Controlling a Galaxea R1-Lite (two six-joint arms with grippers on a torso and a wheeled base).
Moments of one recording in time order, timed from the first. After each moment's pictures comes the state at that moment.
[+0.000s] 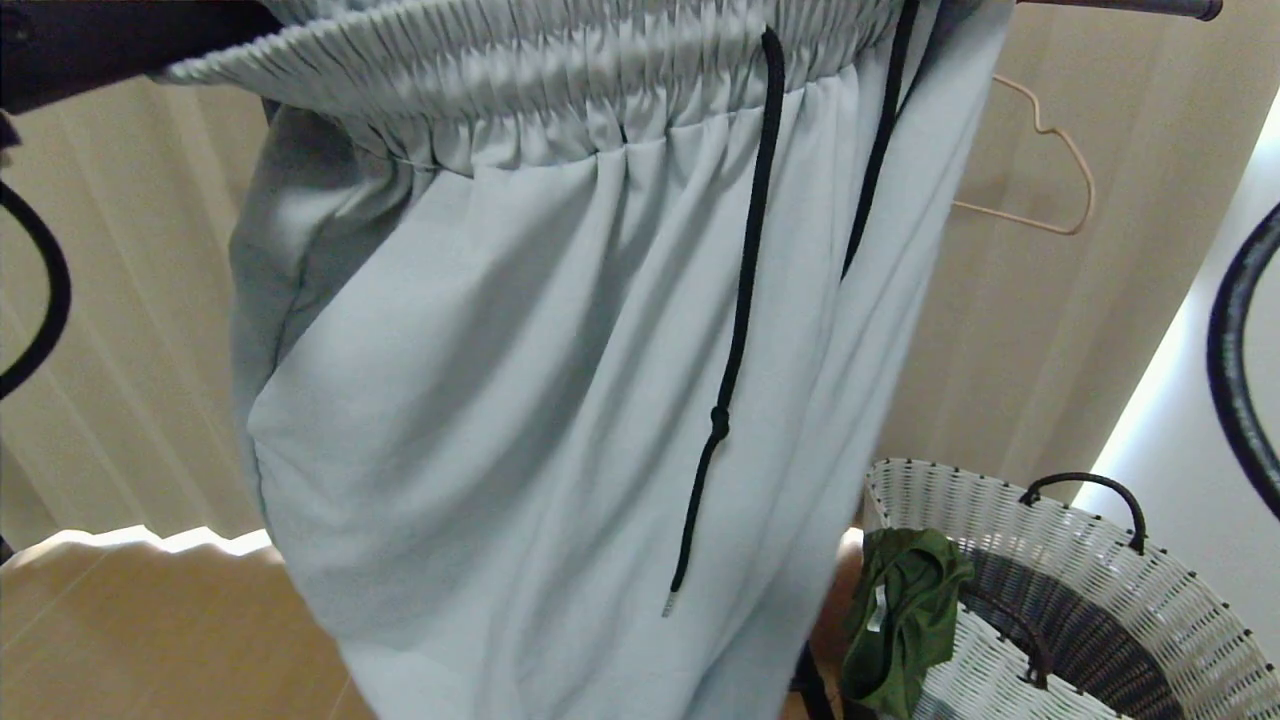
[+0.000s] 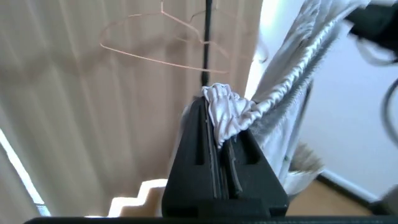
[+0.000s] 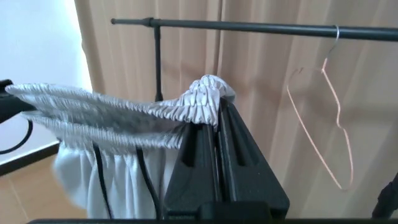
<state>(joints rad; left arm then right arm) -0.63 1.15 -1.20 -0.05 -0.08 -0.03 0.78 1.34 -1.43 -0.10 -0.11 0.05</state>
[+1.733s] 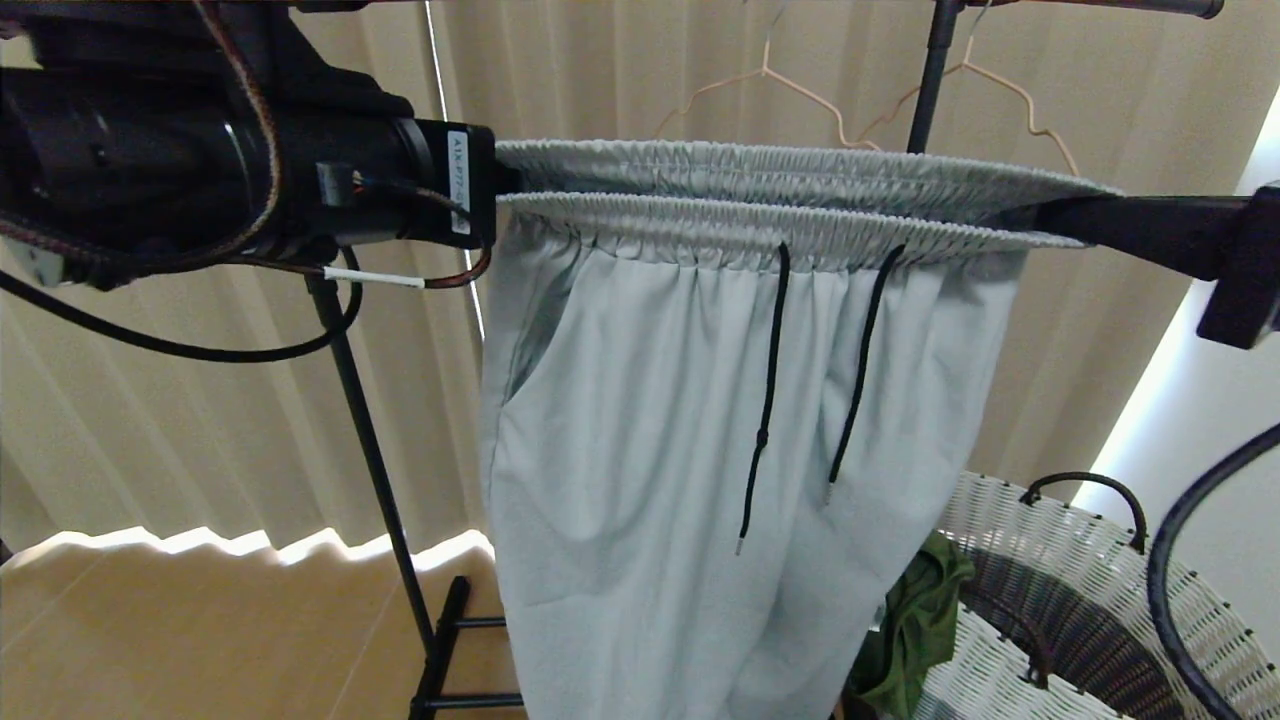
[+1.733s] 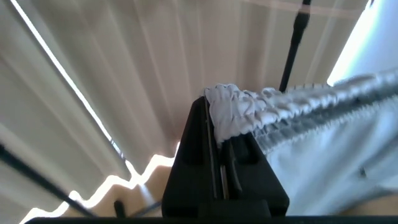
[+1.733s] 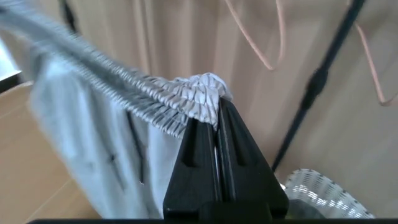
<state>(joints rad) -0.59 1.57 -1.47 0.06 0.18 0.05 0.57 1.22 -1.10 0.00 -0.11 0.05</state>
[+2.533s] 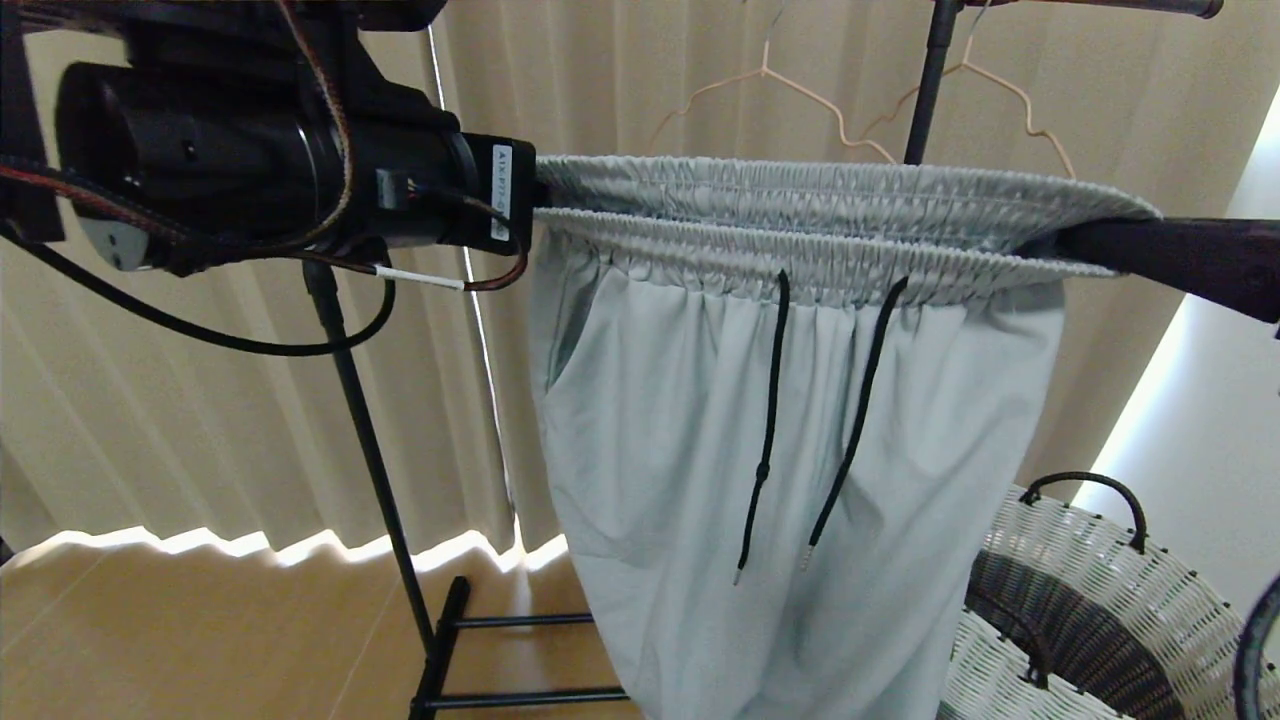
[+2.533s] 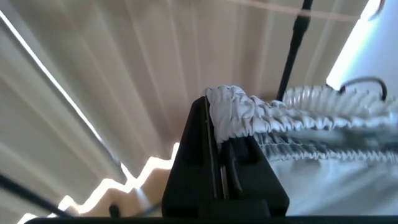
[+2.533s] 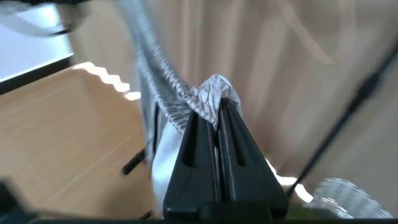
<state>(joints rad) -0.60 1.62 -1.54 0.13 0.17 0.05 0.67 1.16 -1.06 -0.01 -0.11 0.05</state>
